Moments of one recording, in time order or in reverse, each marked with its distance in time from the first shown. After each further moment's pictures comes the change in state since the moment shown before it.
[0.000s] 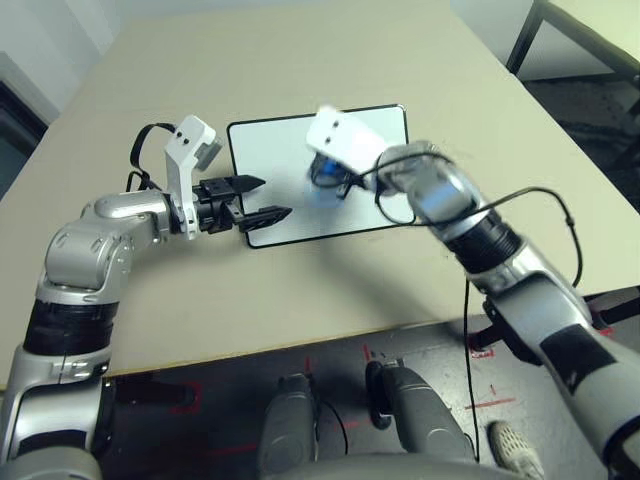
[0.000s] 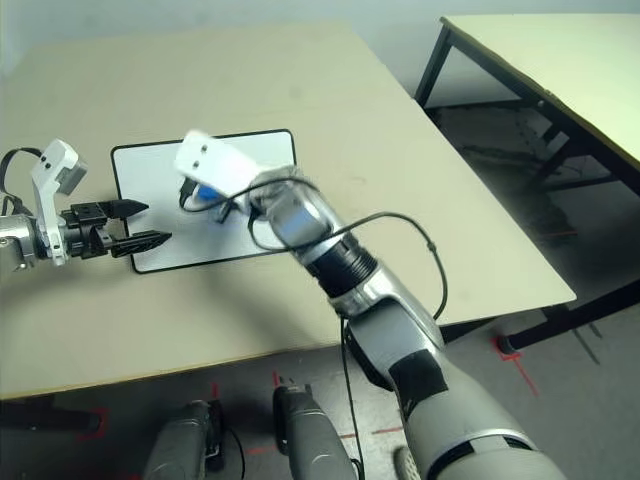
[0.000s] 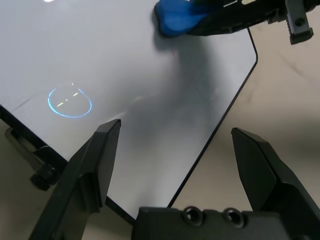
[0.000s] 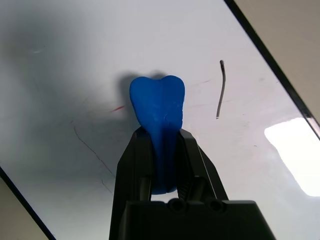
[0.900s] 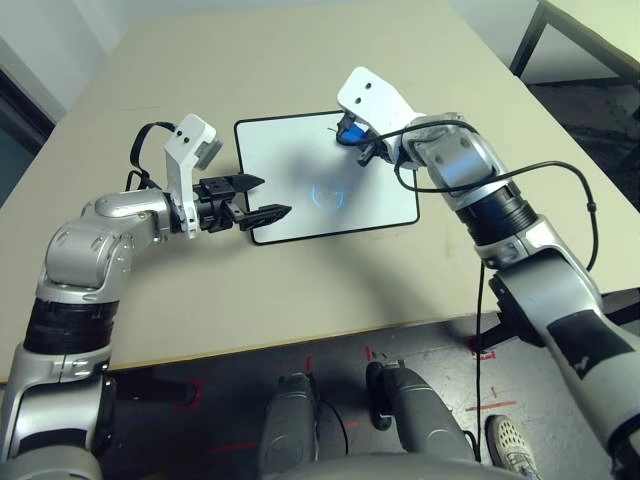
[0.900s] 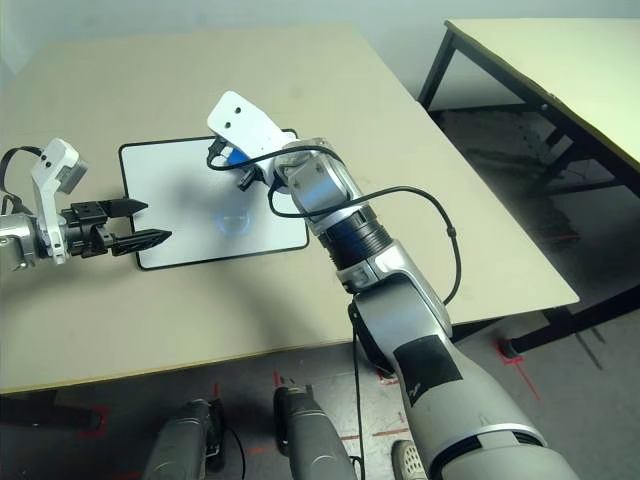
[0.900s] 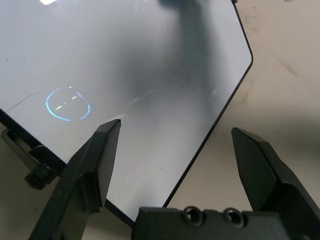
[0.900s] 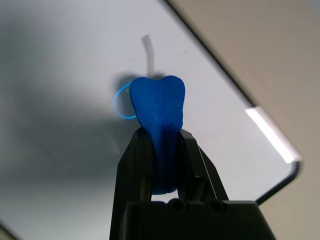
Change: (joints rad) left arm -0.007 -0.001 -0.004 0.001 -0.003 0.004 -0.001; right arm -0.026 -0.032 -0.062 0.018 -0.018 0.084 0.000
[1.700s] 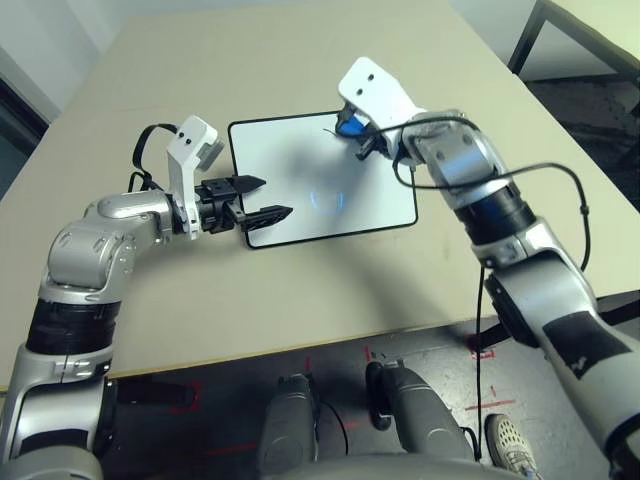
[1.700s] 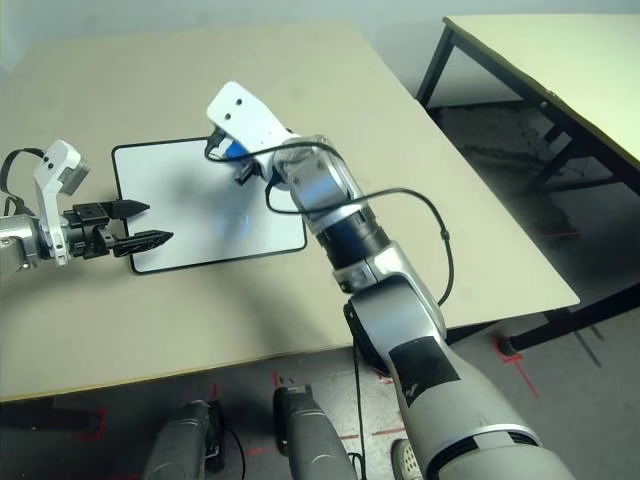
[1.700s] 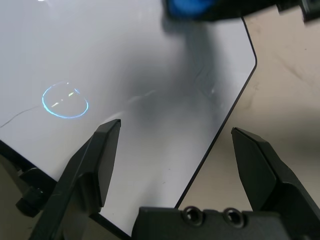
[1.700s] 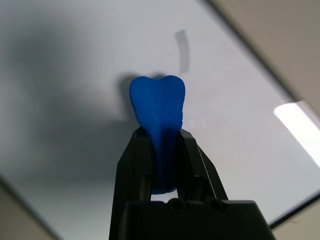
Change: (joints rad) left arm 0.003 -0.005 -0.002 0.001 0.000 -0.001 0.001; right arm 0.045 0.040 -0.012 -0.104 0.007 0.077 0.025
